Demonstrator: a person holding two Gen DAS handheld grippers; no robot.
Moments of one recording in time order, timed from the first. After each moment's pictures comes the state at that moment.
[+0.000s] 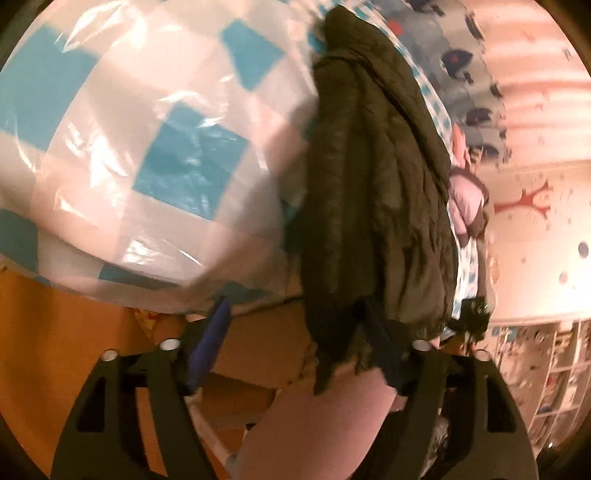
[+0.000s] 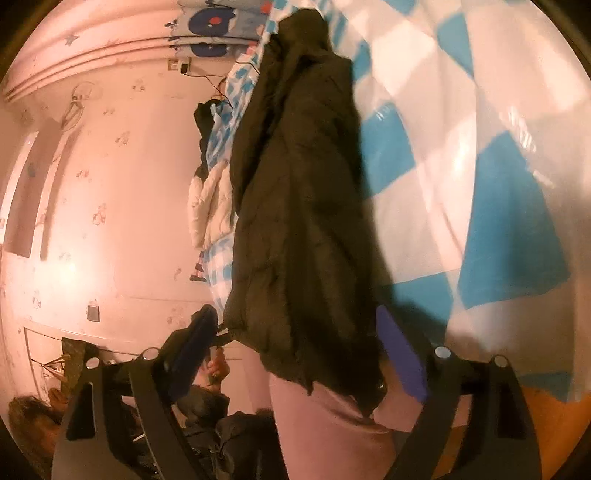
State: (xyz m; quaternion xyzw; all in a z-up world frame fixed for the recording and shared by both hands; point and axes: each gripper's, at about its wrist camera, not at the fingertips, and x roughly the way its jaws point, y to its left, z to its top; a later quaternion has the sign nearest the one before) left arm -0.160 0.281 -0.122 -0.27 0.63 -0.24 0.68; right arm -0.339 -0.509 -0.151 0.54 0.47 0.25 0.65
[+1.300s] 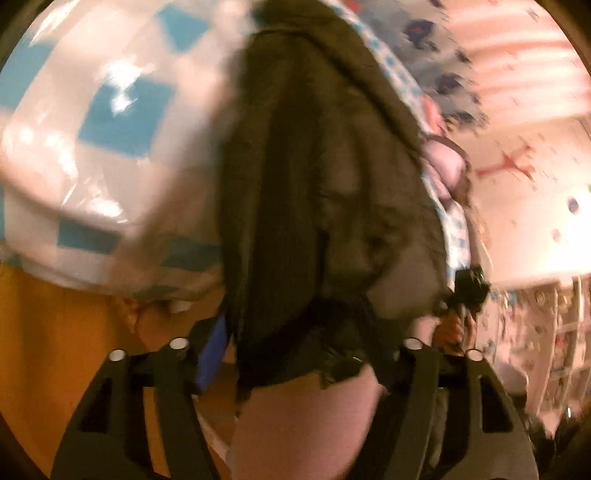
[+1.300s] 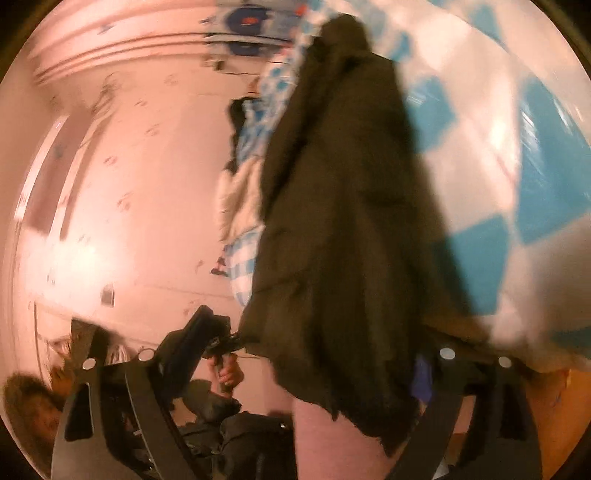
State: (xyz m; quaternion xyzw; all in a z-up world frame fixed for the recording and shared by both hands) left arm -0.187 0.244 -0.118 -0.24 0.62 -0.30 0.68; right arm -0.358 -0.476 -0.148 0.56 0.42 0.27 0.66
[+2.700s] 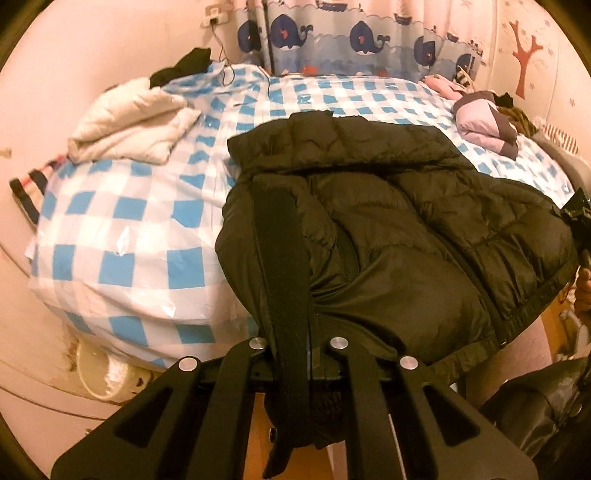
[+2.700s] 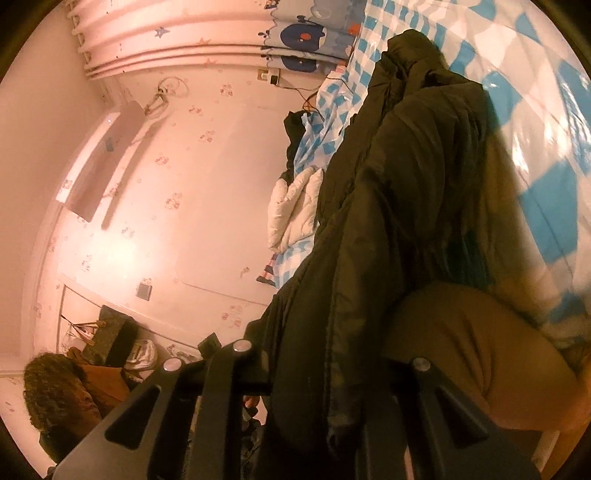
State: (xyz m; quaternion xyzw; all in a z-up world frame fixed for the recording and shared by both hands) left arm -0.294 0.153 0.024 0.12 0.42 -0.19 0.88; right arm -0.419 -0.430 -0.093 0.57 0.30 0.33 0.69
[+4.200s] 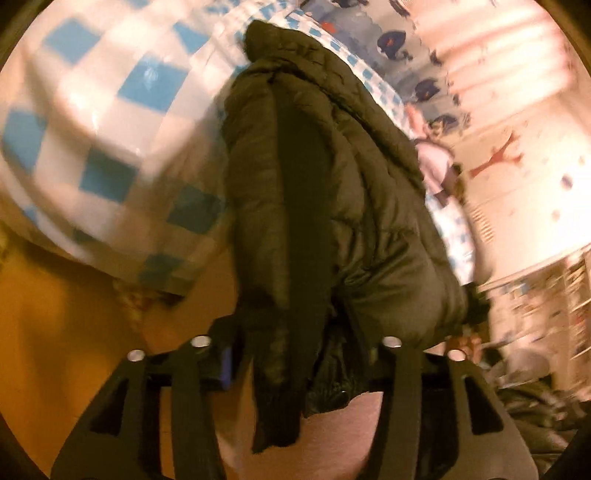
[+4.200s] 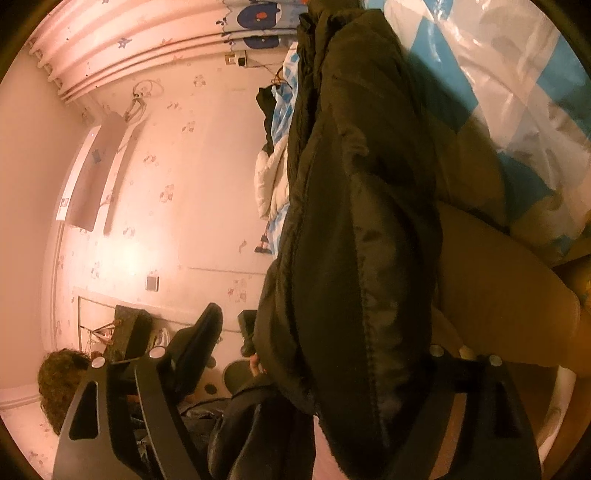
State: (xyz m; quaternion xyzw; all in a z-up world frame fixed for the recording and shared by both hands) left arm -0.283 0.264 -0.100 -0.22 0.56 -0.32 0.73; right arm -0.454 -0.432 -0.164 0.60 0.37 0.36 0.62
